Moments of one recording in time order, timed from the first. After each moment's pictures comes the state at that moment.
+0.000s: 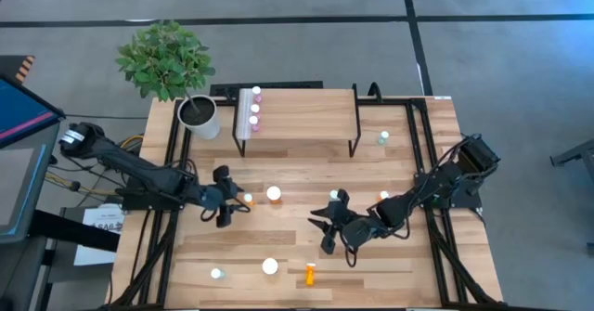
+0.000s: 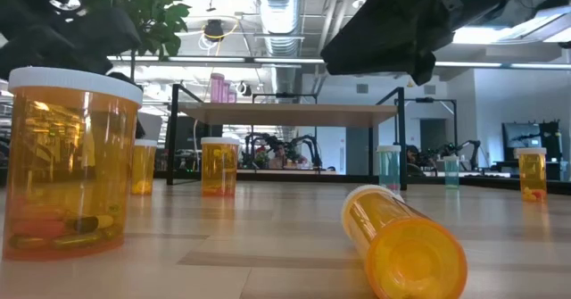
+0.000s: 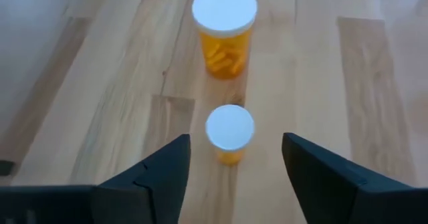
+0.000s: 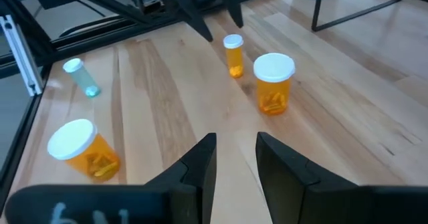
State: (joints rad) left arm -0.36 1.00 0.38 -0.22 -0.36 -0.36; right arm 0.50 1.67 0.86 0.28 0.71 0.58
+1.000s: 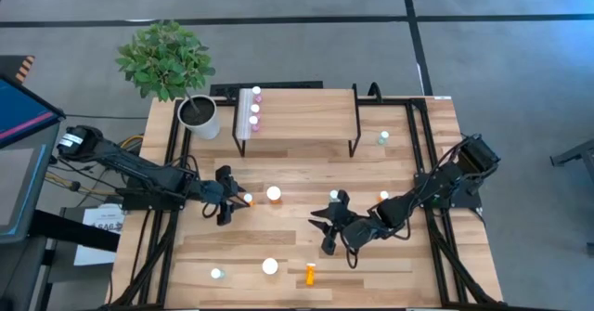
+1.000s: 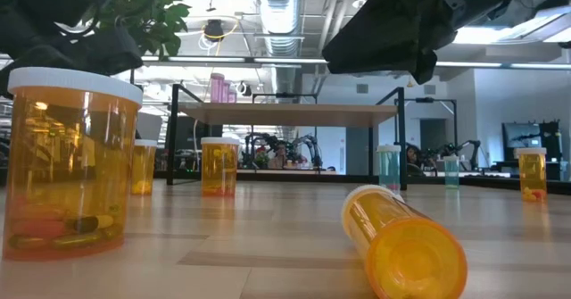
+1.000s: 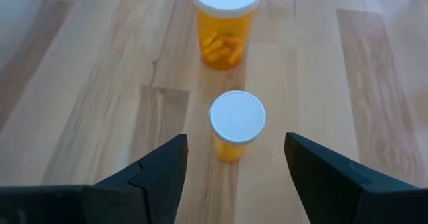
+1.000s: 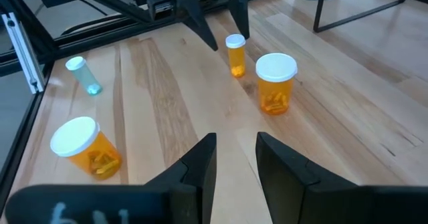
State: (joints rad) left arm -0.27 1.01 0.29 -0.06 -0.25 -0.31; right arm 0.51 1.67 0.86 0.28 0.71 0.58
